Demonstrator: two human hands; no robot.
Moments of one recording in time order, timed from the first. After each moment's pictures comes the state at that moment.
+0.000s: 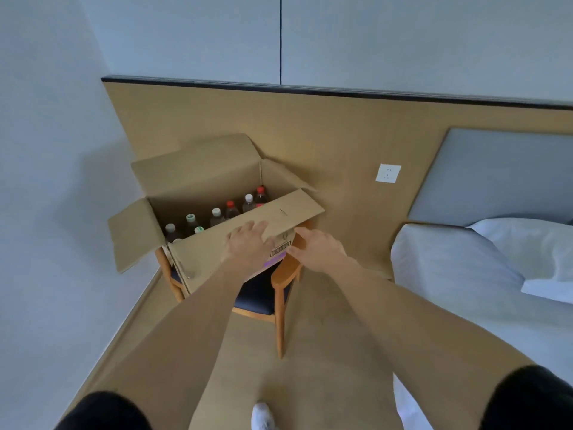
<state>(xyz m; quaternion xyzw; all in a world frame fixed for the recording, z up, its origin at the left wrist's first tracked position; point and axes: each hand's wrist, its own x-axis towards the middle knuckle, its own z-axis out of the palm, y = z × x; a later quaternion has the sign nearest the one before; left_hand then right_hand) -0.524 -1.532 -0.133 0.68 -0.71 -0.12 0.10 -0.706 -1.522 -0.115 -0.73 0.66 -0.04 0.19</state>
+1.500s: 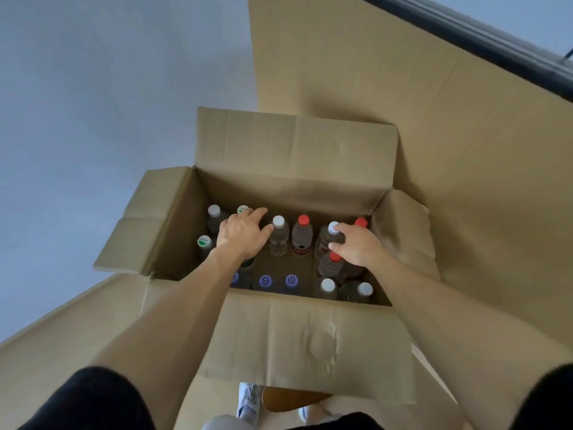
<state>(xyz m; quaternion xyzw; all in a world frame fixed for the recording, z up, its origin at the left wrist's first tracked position) -0.387 -1.836 -0.230 0.88 -0.42 -0.21 0.05 -0.587 -2.005 -0.246 -0.86 0.41 0.17 0.25</state>
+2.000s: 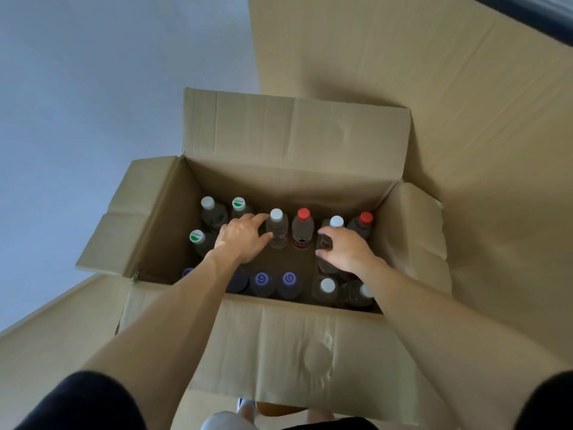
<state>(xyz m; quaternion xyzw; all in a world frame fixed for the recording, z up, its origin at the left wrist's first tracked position) -0.389 -1.849 -0.261 0.87 -0.42 -0.26 0.00 -0.573 -2.001 -0.281 -0.87 0.36 0.17 0.28</state>
